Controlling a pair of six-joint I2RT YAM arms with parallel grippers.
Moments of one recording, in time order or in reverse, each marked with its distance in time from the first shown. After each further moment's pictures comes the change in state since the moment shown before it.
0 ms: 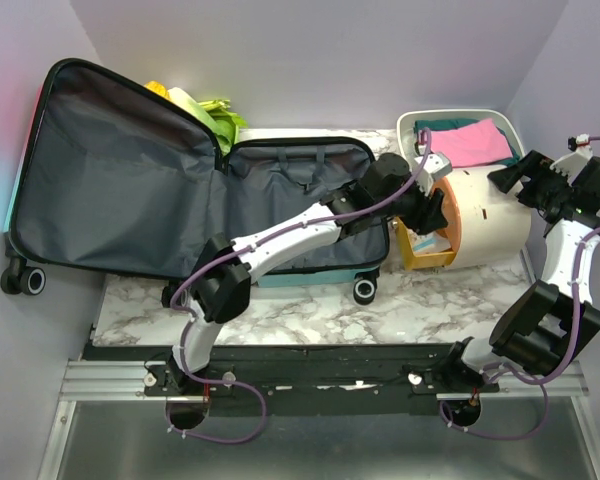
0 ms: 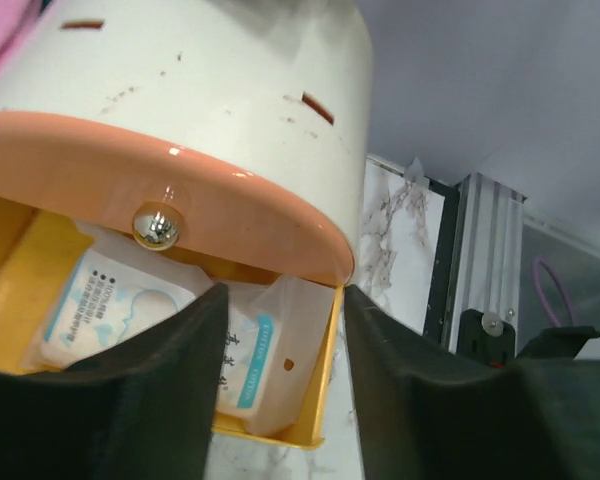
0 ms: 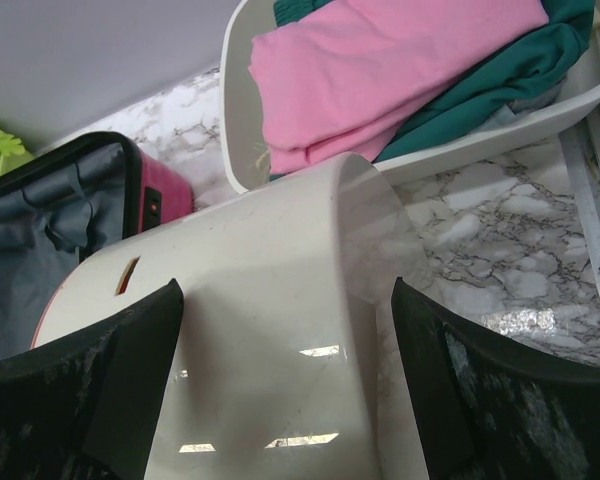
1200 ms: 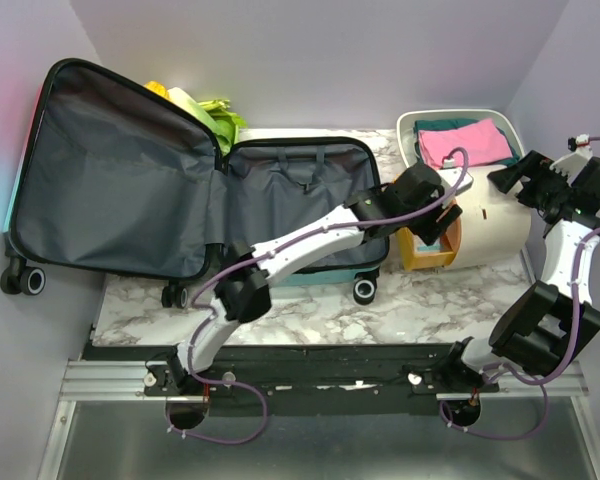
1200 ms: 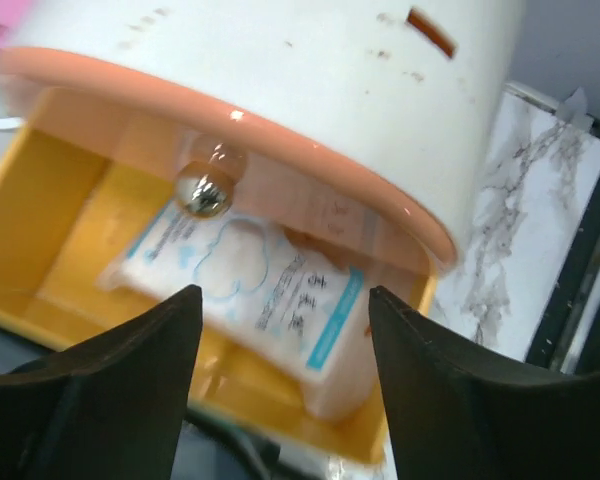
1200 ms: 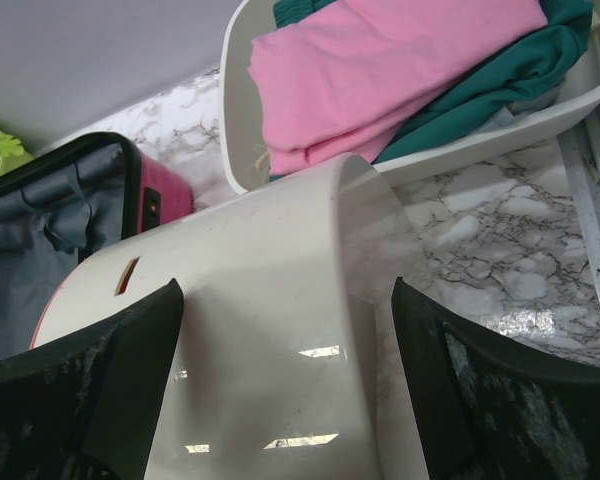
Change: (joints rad) left arm -0.076 0.266 0.404 -0.425 -0.295 0.172; right arm 0.000 -0.003 -0.006 0.008 0.001 0.000
